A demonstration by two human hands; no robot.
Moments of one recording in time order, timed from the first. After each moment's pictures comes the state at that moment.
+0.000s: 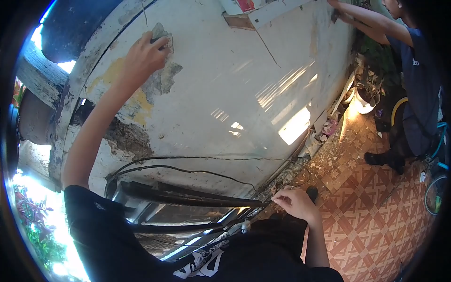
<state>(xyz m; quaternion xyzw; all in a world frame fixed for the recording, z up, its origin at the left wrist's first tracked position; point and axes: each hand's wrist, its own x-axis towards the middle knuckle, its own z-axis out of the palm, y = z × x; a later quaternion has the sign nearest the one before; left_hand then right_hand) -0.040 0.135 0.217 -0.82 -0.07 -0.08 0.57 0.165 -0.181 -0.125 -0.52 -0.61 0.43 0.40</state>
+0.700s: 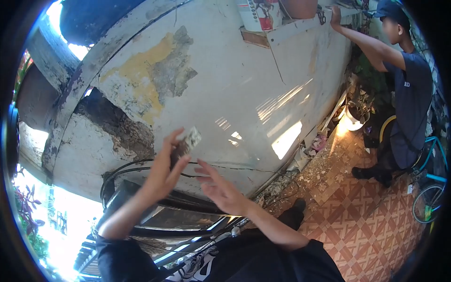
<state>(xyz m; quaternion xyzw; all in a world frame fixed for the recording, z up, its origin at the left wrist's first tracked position) -0.122 -0.050 0.112 -0.88 -0.40 -0.22 -0.13 0.031 -0.107 -0.020 -0.20 -0.53 0.61 0.55</state>
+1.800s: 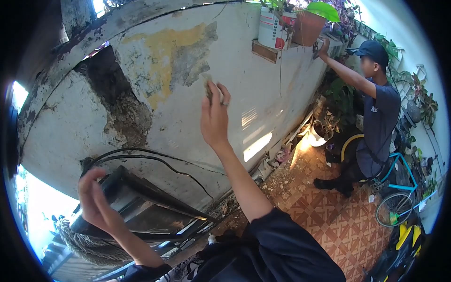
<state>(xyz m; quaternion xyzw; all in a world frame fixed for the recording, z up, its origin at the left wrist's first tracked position) -0.233 -0.129 0.113 -0.64 -0.41 -0.65 0.06 0.002 0.034 0.038 -0.49 -0.58 -0.02 0.65</state>
